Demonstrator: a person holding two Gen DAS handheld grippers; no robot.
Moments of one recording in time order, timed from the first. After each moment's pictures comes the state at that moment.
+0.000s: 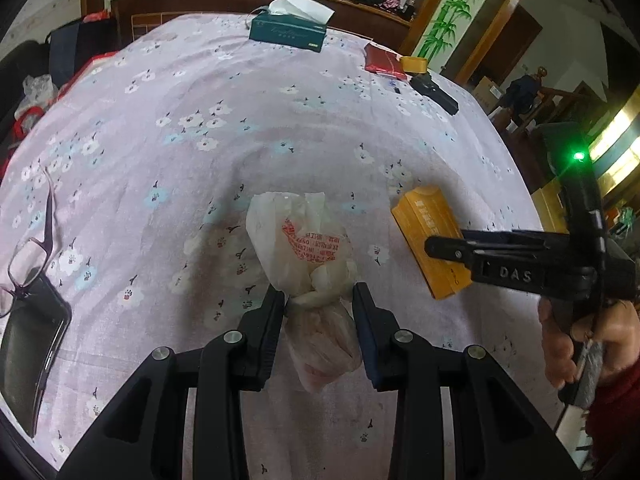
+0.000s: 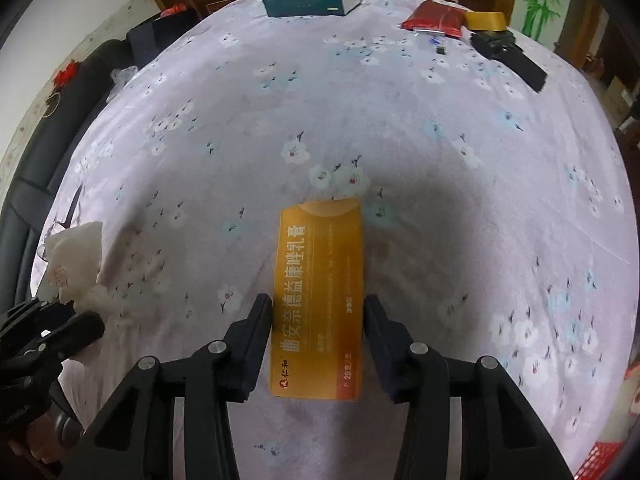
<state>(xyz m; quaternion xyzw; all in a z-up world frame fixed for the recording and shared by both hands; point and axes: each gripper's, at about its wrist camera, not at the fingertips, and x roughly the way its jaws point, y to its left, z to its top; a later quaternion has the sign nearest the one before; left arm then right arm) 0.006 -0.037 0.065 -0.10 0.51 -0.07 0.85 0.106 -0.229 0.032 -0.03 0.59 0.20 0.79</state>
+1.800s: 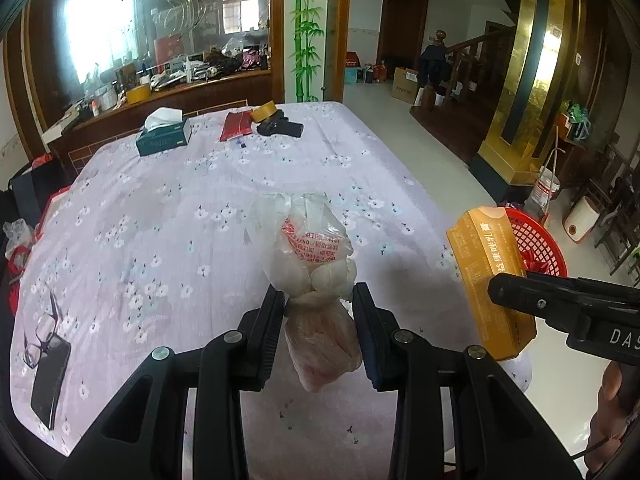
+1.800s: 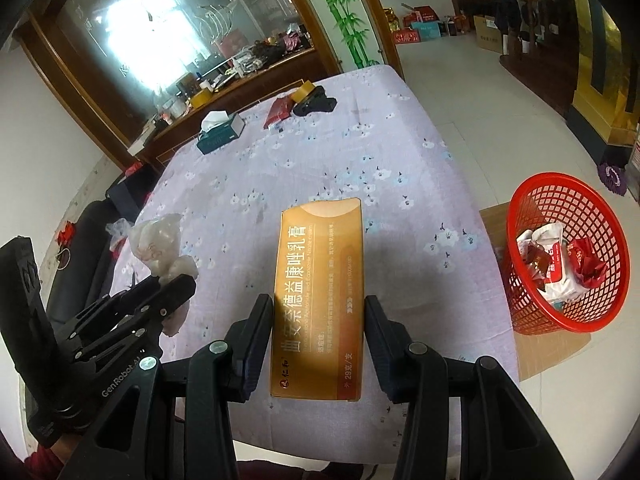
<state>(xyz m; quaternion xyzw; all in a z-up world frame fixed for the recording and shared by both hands) -0.118 -0.219 0.160 0.06 0.40 -0.17 0.90 -0.151 -0.411 0.160 0.19 0.45 0.06 0.87</state>
